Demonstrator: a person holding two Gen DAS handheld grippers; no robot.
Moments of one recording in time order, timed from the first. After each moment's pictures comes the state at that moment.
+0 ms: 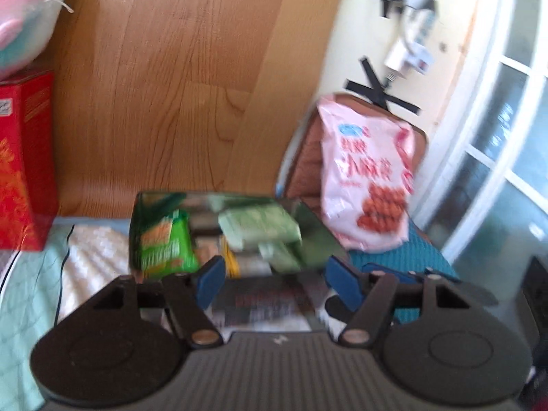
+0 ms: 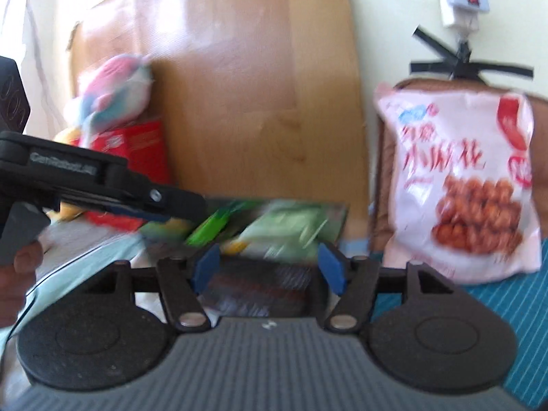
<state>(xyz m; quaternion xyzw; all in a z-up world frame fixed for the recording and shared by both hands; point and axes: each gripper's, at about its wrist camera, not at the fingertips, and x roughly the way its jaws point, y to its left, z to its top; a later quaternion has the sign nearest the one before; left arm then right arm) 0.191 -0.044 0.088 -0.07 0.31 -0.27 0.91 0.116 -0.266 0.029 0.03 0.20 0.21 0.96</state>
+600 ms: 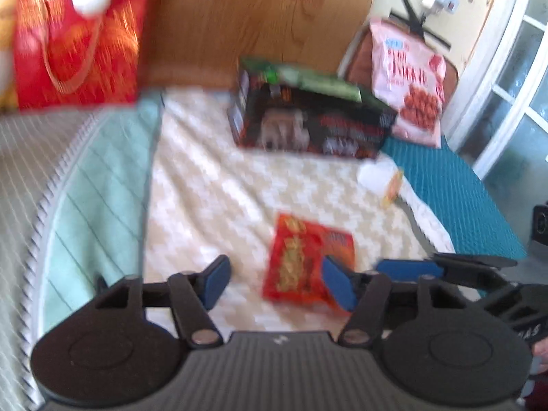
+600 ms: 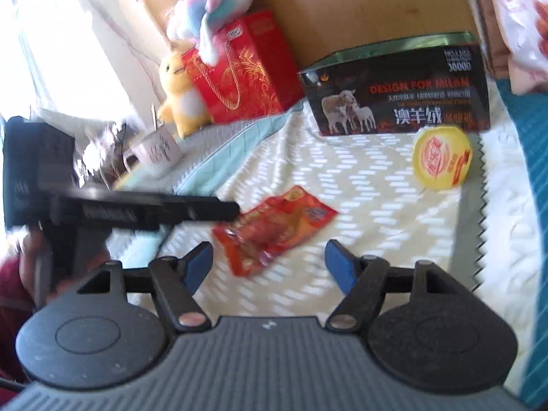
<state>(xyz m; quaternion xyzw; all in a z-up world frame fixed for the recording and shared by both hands) 0.094 0.039 0.019 -0.07 0.41 -0.21 0.88 0.065 -0.212 -0.007 0.17 0.36 0.36 0.84</state>
